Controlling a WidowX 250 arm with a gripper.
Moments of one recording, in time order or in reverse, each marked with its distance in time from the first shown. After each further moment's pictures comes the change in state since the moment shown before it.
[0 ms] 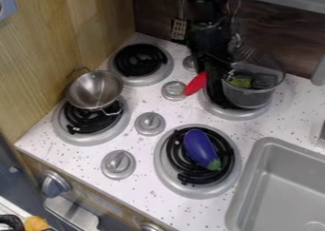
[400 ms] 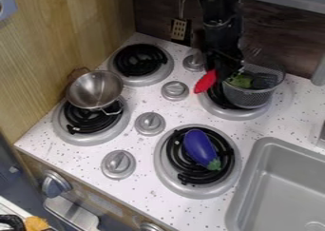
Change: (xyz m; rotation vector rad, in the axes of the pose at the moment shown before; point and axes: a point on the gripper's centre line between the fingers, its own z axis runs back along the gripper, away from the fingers) arm 0.013 -0.007 -0.002 -0.003 -0.014 0.005
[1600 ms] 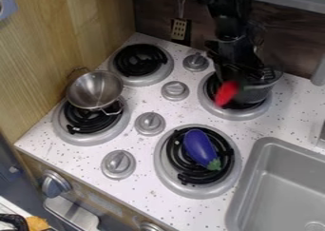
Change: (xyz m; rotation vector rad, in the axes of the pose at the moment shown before) arm 0.009 -0.024 -0.008 0.009 -0.138 0.176
